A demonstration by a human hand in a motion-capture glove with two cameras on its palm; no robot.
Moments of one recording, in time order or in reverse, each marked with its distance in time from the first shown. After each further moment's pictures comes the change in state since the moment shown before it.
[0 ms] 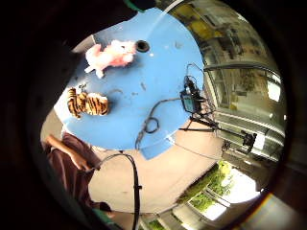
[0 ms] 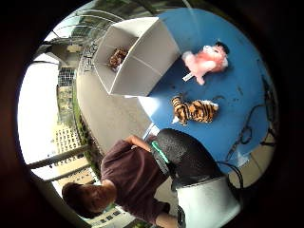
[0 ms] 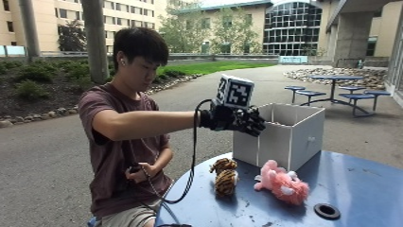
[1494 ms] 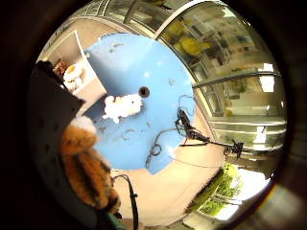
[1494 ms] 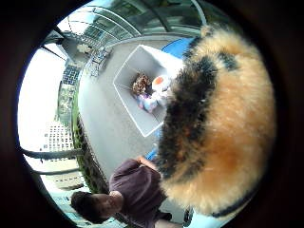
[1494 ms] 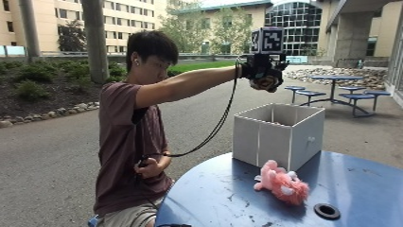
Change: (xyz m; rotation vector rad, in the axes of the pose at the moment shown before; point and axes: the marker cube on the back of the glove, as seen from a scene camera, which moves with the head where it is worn) arm -0.078 -0.118 -0.156 0.200 0.126 0.032
